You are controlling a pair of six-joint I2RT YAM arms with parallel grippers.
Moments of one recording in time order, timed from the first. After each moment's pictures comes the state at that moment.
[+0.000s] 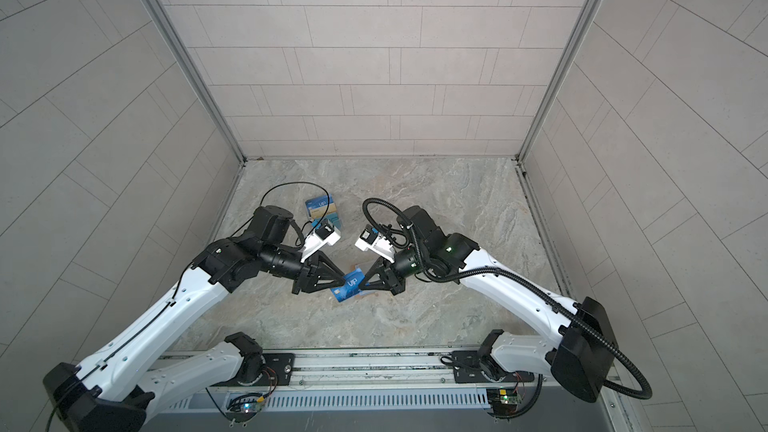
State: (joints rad) left arm -0.54 1.01 0.99 -0.85 0.96 0.12; right arm 0.74 1.24 1.00 -0.52 -0.94 0.03
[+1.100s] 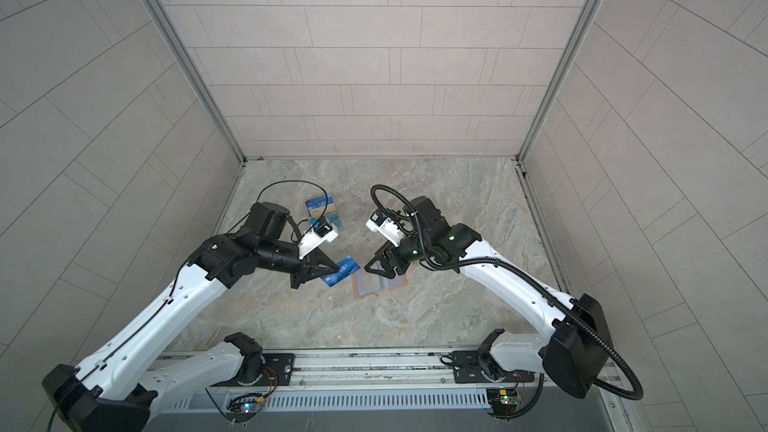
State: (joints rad) left arm -0.46 1.02 1.06 -0.91 0.69 0.32; right arm 0.61 1.27 1.05 -0.58 -0.63 0.07
